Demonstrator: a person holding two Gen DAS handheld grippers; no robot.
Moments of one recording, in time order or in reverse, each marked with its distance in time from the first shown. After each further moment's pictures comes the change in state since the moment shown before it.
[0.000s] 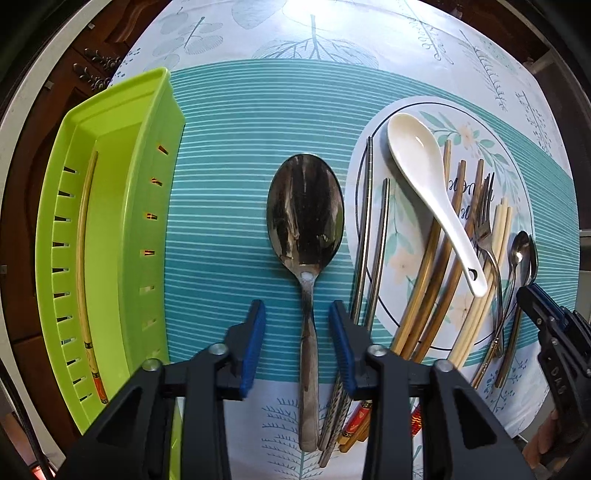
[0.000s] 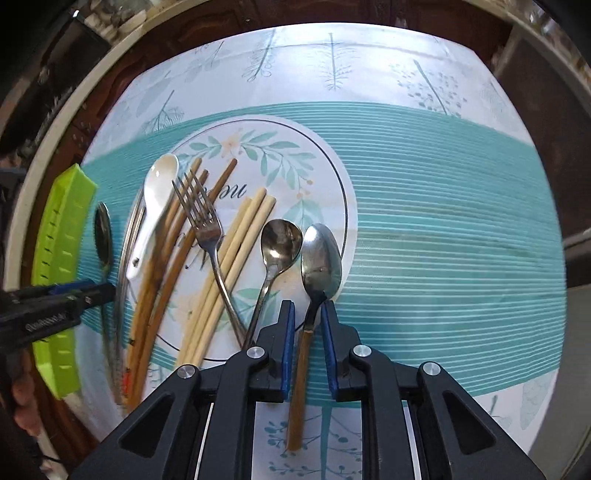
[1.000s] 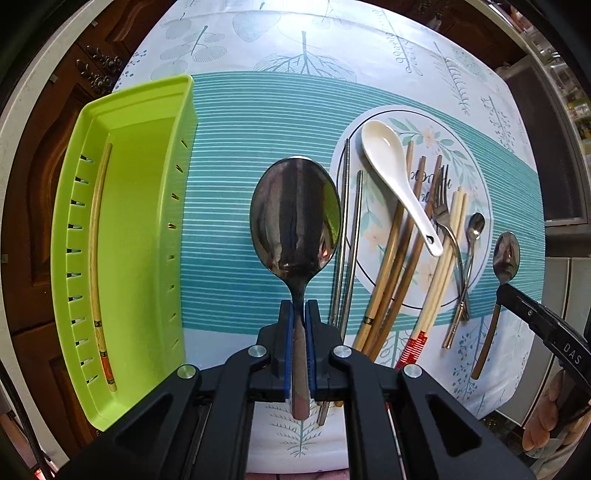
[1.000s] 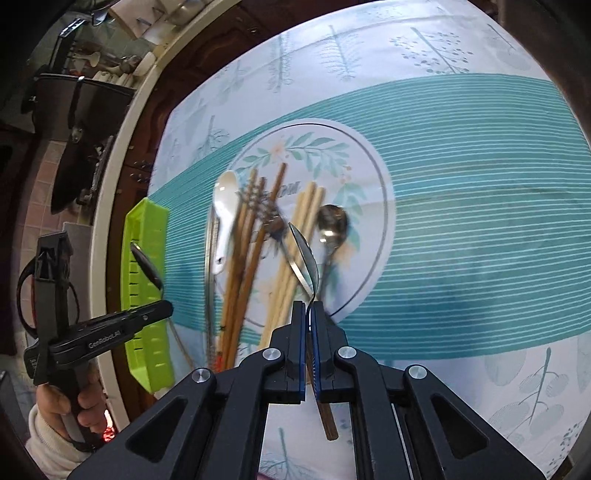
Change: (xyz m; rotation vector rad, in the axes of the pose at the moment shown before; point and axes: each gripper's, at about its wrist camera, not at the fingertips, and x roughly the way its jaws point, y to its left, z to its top) left arm -0.050 0.042 -0.028 0.016 -0.001 -0.113; right arm -0.035 -0.029 -0.008 0.185 0.064 0.388
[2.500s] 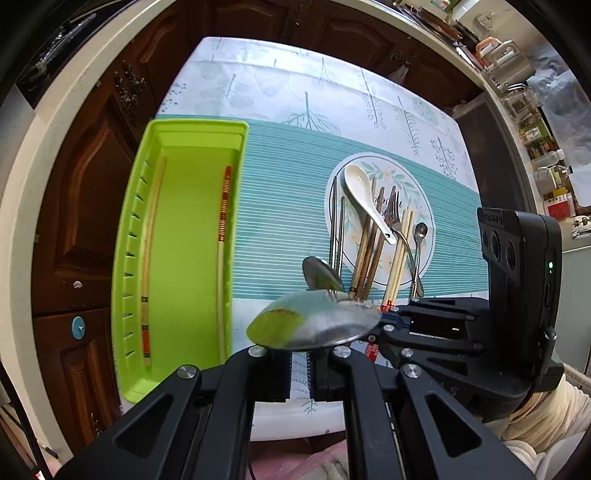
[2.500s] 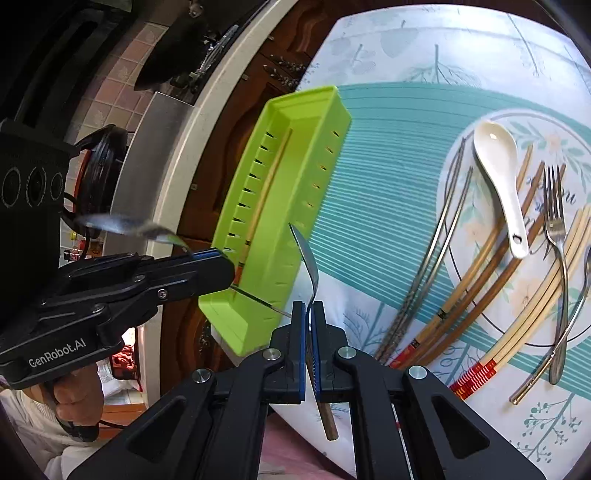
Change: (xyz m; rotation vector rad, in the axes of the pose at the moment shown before) left arm -0.097 0.059 -0.054 0.003 -0.144 -0.168; right arm 0.067 0.193 -0.033 -0.391 0.228 0.245
